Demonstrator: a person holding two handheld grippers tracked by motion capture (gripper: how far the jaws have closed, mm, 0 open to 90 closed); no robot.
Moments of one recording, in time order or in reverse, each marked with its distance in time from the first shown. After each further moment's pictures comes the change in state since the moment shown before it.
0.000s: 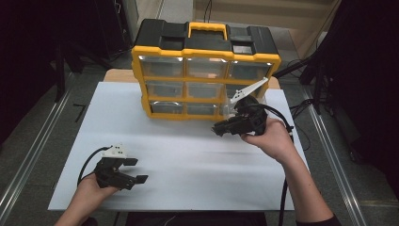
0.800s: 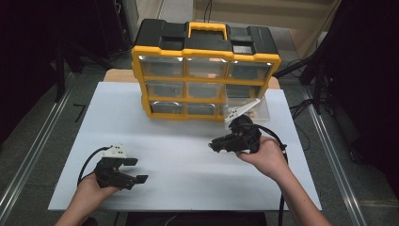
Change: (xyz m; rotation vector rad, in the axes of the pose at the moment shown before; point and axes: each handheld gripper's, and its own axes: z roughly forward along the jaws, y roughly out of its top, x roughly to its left) left arm 0.000 0.000 0.000 -0.003 0.002 0.001; right arm 0.012 -0.034 0.034 0.036 -0.019 0.057
